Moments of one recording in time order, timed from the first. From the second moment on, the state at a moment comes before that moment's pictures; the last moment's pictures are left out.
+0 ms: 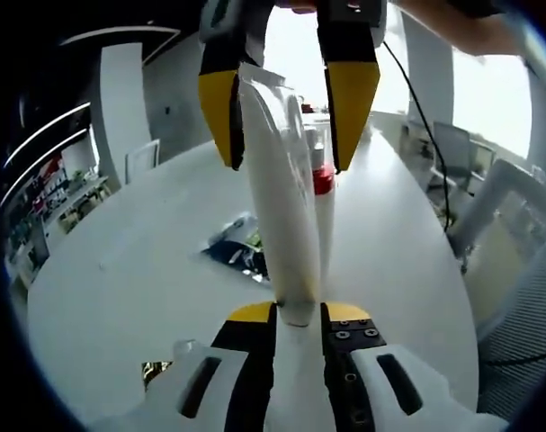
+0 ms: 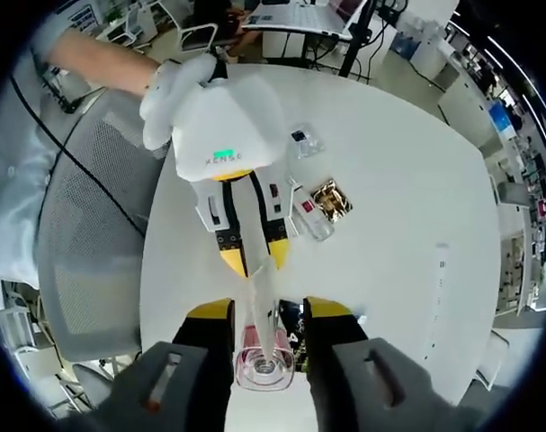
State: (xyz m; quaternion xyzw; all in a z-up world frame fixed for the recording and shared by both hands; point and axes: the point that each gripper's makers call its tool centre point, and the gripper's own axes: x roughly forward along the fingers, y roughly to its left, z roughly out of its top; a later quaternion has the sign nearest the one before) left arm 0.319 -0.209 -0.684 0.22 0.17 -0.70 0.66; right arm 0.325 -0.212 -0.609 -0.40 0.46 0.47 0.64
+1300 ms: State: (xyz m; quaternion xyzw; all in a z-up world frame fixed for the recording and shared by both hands) left arm 0.314 -0.161 -0.632 0.20 0.17 -0.65 0.71; right arm 0.320 -0.236 -0.606 -0.31 0.40 0.33 0.79
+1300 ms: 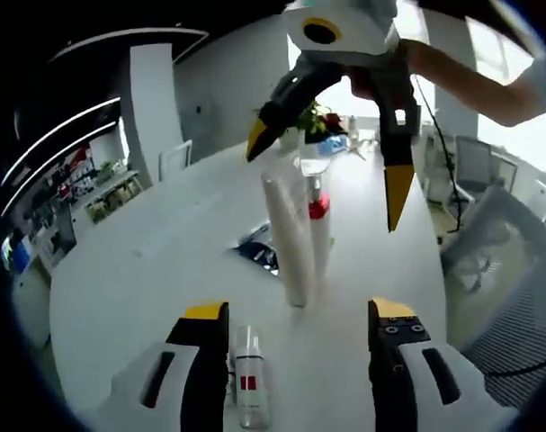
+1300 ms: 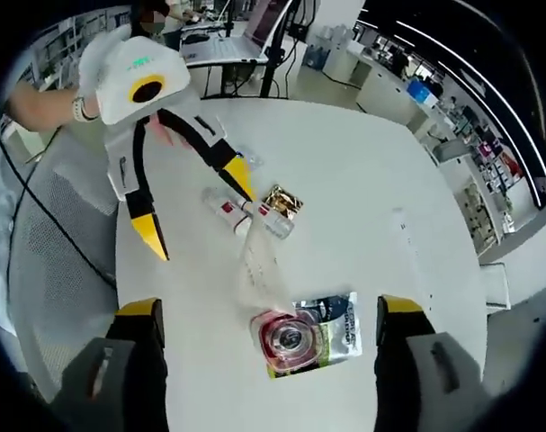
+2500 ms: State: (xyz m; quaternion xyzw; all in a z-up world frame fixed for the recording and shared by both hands) left arm 0.311 -0.117 -0.597 0.20 0.16 -0.60 0.75; right arm 0.264 -0.238 -0.569 -0.25 0.29 0.21 0.90
